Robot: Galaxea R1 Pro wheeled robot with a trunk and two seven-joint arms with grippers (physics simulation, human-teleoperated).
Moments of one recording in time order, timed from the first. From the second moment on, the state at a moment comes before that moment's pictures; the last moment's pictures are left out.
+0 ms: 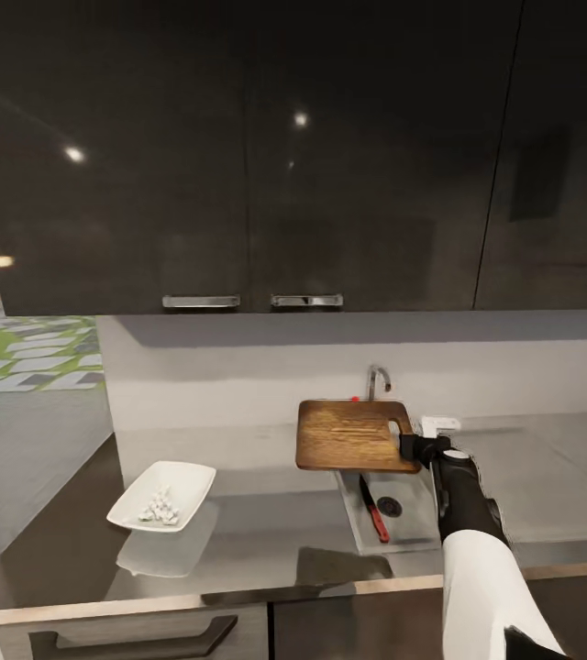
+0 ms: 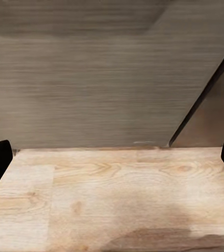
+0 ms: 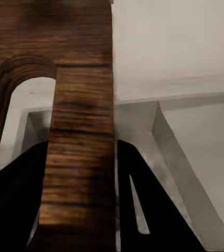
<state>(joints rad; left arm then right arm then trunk) 0.29 0.00 -0.03 -0.76 0.06 -0.35 0.04 -0.76 0.17 -0.64 -0.88 0.67 0.31 0.27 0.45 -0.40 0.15</state>
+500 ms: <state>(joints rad) 0.28 0.00 -0.03 -0.76 0.06 -0.35 0.04 -0.76 0.17 -0.65 -0.82 0.65 0.31 0.07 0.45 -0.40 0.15</state>
